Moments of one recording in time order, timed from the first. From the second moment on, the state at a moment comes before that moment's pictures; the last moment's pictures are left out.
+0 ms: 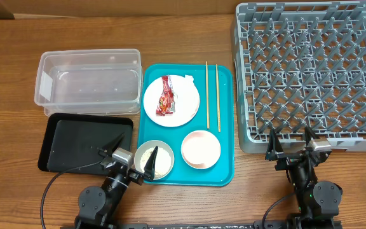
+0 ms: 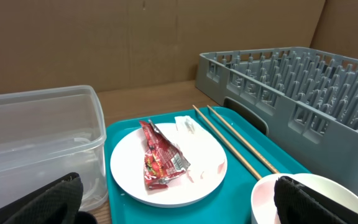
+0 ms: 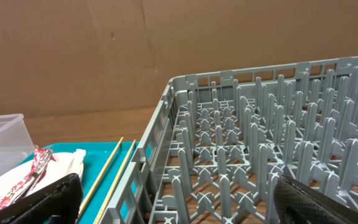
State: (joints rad) left arm -0.22 0.02 0.01 -0.06 0.22 -0.04; right arm 0.03 0.01 0.02 -0.03 -0.09 0.15
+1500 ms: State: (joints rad) left arm -0.22 0.02 0.01 -0.03 0.25 -0.05; right arm 0.03 0.01 0.02 -0.03 -0.09 0.15
